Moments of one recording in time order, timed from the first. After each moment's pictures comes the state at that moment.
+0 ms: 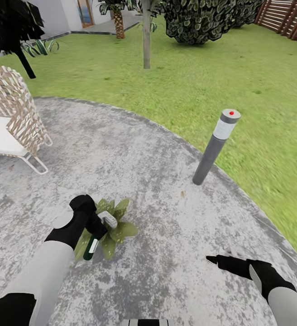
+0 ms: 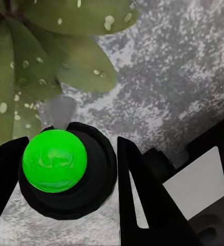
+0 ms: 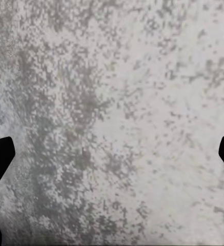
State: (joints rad) left arm -0.87 -0.01 -0.03 -0.92 -1.34 0.91 -1.39; right arm -0.68 -0.20 -0.54 -0.36 0.31 0.35 0.65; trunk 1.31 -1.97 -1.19
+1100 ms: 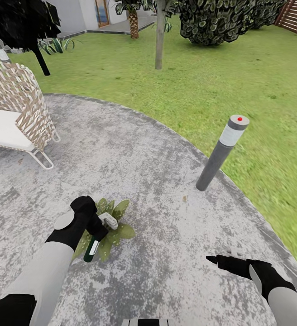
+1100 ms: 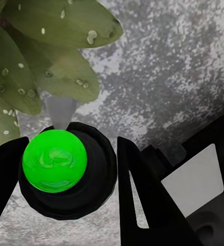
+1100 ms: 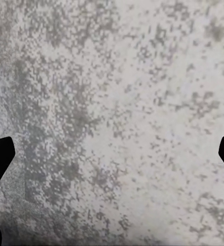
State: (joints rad) left arm -0.86 -0.02 -0.03 -0.92 -1.34 0.91 -1.40; right arm -0.68 -0.20 -0.54 -0.36 0.31 0.35 0.65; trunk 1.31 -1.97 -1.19
